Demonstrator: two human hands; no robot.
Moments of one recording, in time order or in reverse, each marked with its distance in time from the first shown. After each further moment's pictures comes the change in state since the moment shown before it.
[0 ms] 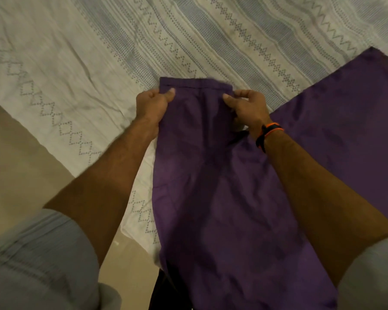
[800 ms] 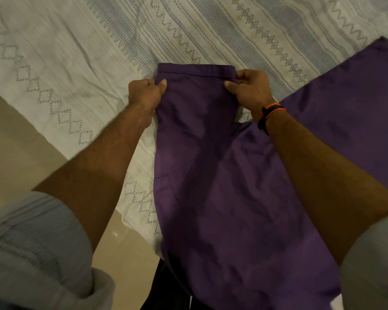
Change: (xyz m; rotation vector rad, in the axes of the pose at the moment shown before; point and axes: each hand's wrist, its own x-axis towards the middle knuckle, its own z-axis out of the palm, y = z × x) left_hand 0.015 -0.006 -0.020 0.129 0.058 -0.019; right_hand 0.015 -0.006 0.007 -0.203 -0.059 -0.163
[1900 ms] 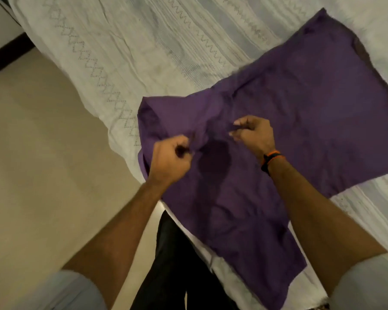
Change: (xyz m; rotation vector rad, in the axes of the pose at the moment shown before) left_hand -0.314 -0.242 0.013 0.384 -0.010 0.822; right_hand -0.266 0.174 -0.096 -0.076 0.028 -0.081
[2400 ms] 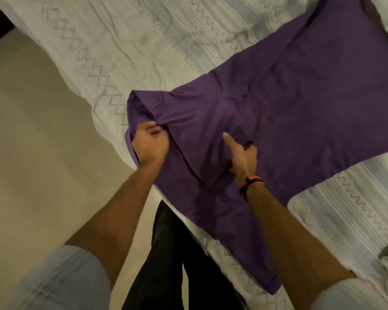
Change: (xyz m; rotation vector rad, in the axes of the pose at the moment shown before) left_hand -0.007 -0.029 0.030 -0.210 0.318 -0.671; right_hand -0.066 0.080 0.038 0.366 0.201 0.483
